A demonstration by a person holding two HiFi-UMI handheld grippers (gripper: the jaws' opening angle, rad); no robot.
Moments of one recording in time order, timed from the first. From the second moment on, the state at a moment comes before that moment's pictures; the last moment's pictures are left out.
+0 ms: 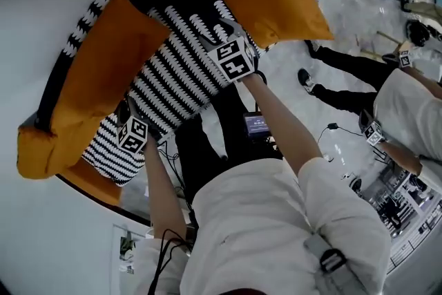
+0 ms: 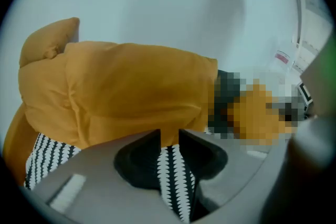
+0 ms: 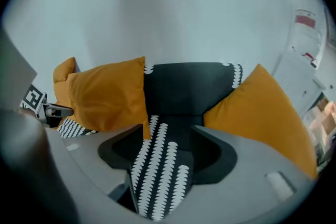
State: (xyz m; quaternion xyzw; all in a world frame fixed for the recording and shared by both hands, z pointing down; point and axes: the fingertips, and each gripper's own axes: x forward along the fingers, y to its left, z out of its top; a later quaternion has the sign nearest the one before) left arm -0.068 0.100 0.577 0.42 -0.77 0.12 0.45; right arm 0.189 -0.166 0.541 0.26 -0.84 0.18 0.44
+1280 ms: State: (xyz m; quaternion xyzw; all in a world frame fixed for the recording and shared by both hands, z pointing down) left arm 0.211 -0.312 0.522 0.76 -0.51 0.21 0.35; right arm 0.488 -0.285 0.505 0.53 -0.73 0.25 0.36
